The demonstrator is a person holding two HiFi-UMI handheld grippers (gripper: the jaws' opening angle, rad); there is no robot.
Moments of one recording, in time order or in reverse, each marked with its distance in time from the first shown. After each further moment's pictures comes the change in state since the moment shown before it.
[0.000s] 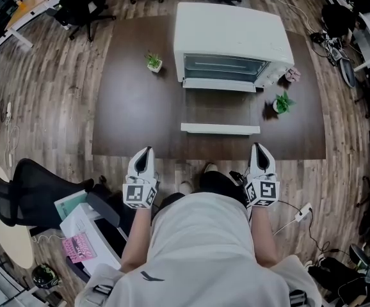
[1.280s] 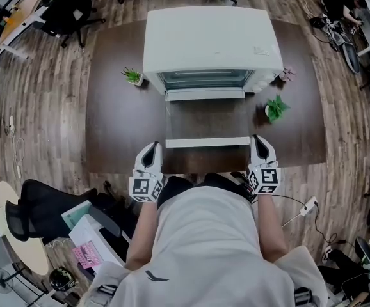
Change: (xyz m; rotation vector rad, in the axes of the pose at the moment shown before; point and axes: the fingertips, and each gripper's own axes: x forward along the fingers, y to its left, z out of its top) left arm 0.118 -0.043 -0.006 -0.012 0.084 -0.074; right arm 0.073 -0.089 -0.043 0.021 0.146 0.022
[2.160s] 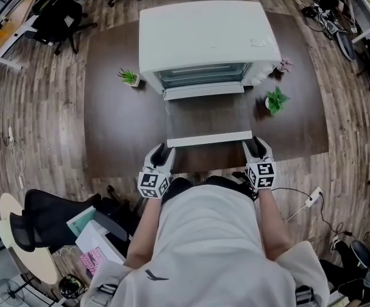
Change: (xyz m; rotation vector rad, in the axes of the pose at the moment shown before) left arm 0.018 -0.014 -0.080 -0.050 0.191 -0.148; right arm 0.003 0.008 -0.093 0.021 0.238 0.006
